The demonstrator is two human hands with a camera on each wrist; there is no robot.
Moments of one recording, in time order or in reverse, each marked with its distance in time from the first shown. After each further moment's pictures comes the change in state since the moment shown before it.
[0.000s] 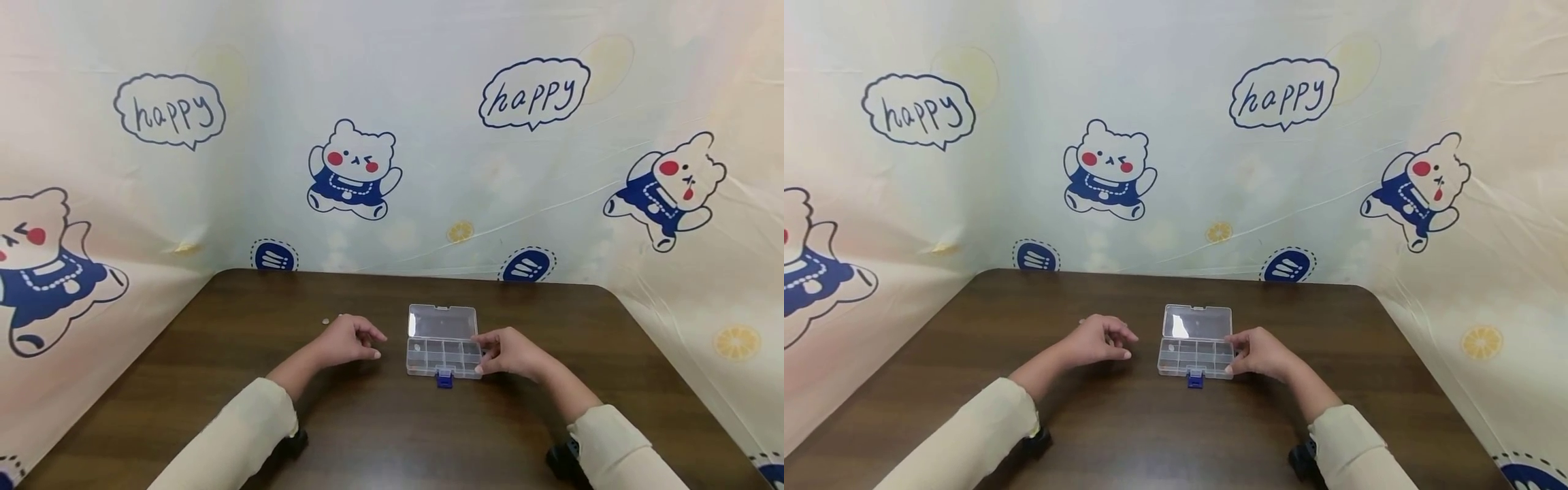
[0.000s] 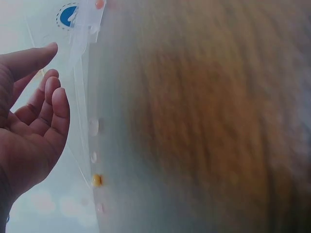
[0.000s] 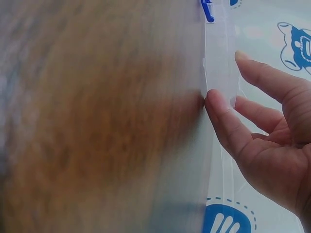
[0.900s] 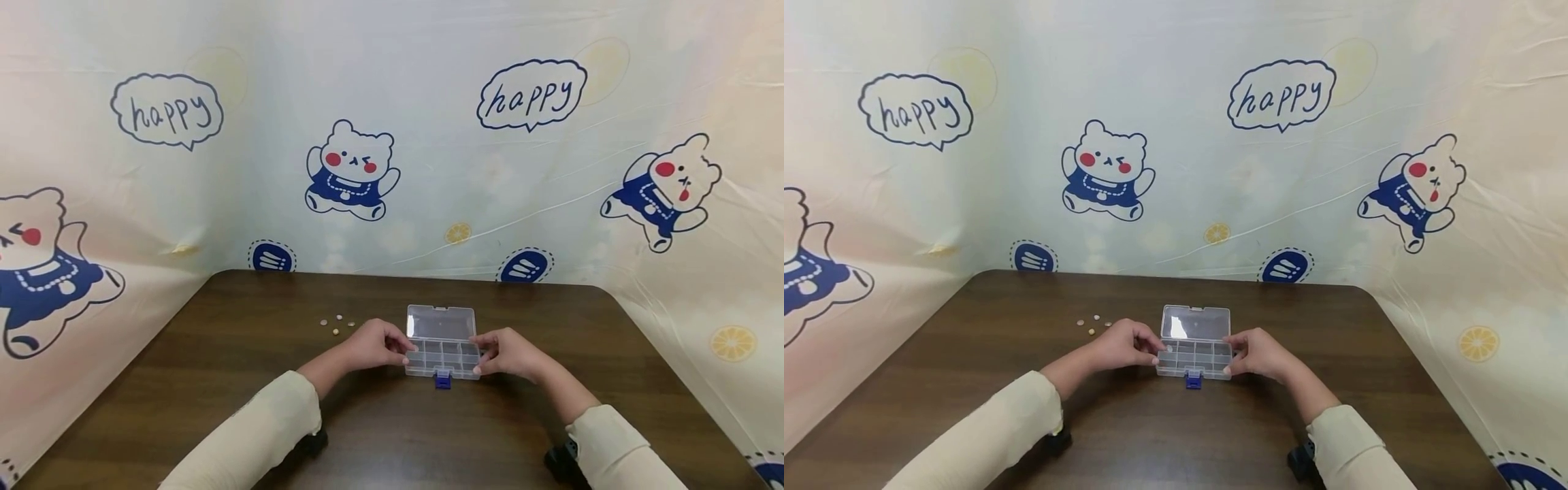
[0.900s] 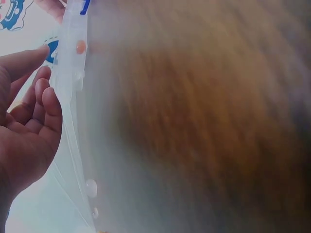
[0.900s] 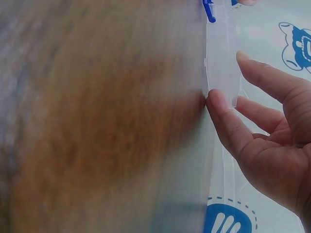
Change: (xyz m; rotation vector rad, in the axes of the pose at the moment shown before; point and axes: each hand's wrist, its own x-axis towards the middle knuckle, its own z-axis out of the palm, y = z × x) left_hand 0.025 0.025 0.037 0.024 -0.091 0.100; right_hand -0.004 -0.002 -0.001 0.003 -0.011 -0.029
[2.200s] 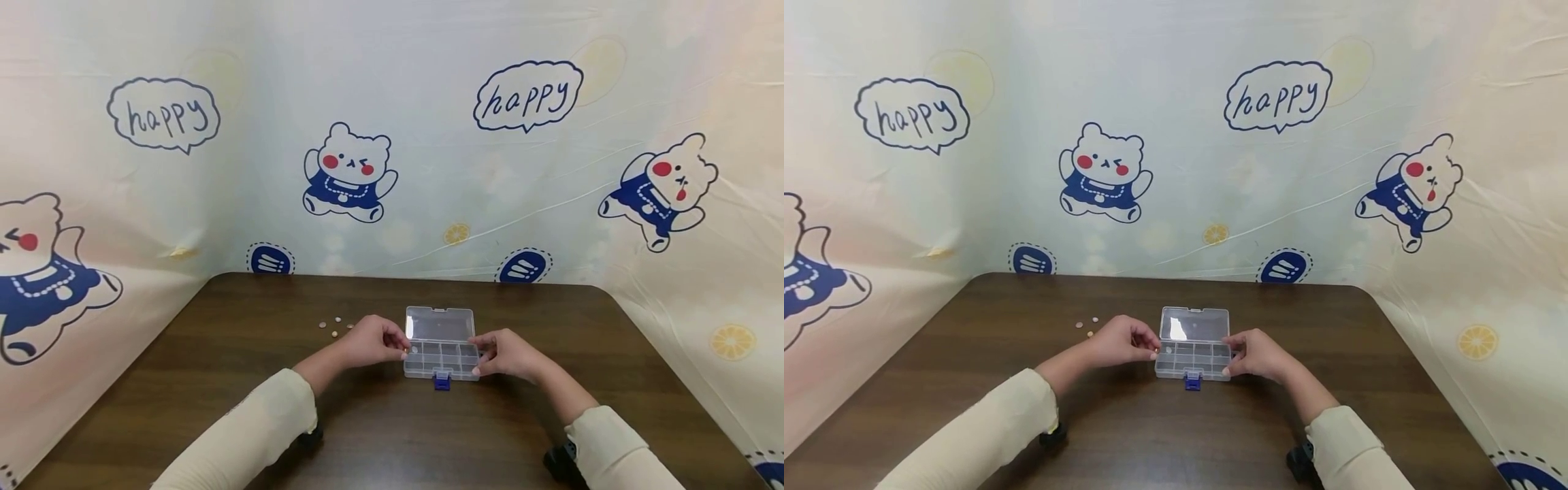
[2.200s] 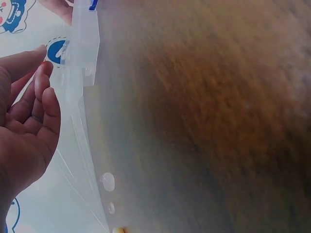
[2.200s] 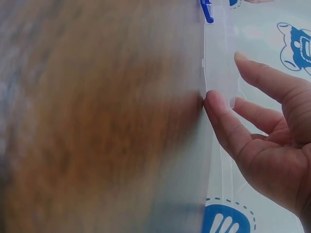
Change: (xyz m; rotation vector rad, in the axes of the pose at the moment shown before) left_hand 0.003 0.006 -0.009 0.006 0.023 0.030; right_hand 0.001 -0.002 0.001 -0.014 0.033 0.045
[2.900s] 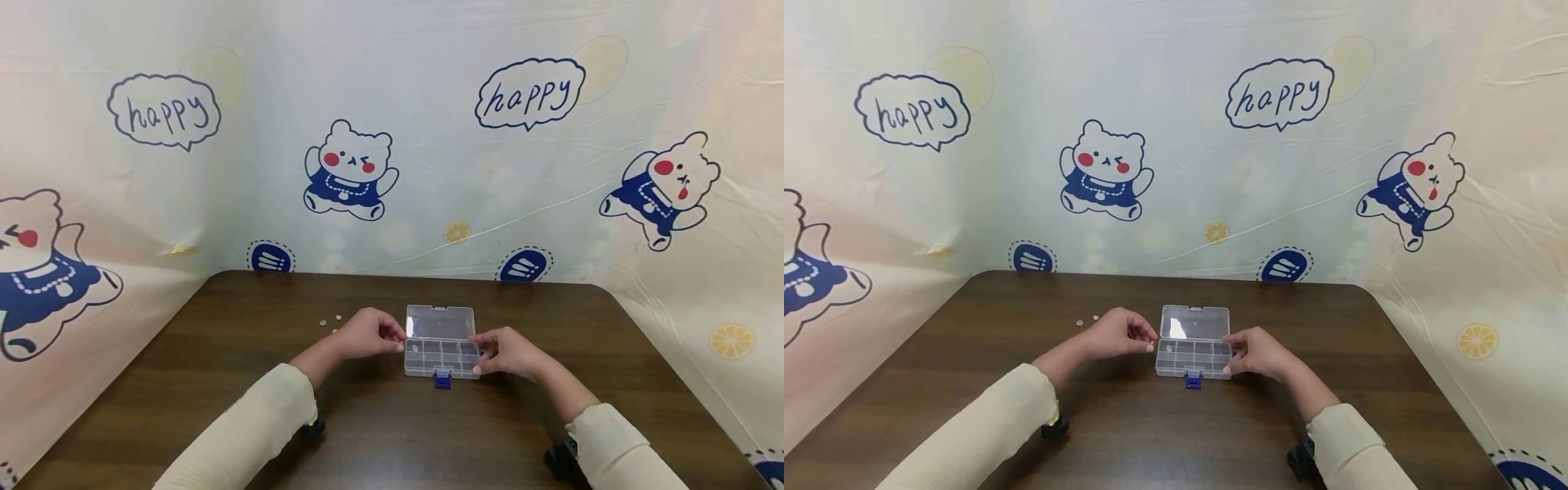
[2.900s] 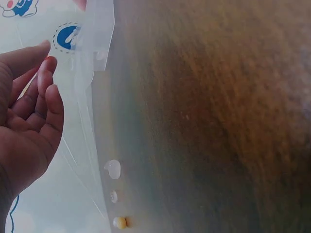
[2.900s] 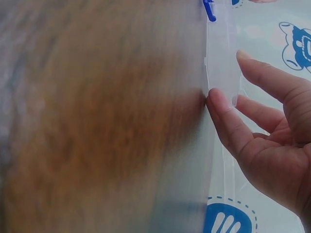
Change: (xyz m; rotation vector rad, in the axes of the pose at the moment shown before) left_hand 0.003 -0.007 -0.011 0.016 -0.004 -0.054; right_hand 0.001 -0.001 0.001 0.009 -0.004 0.008
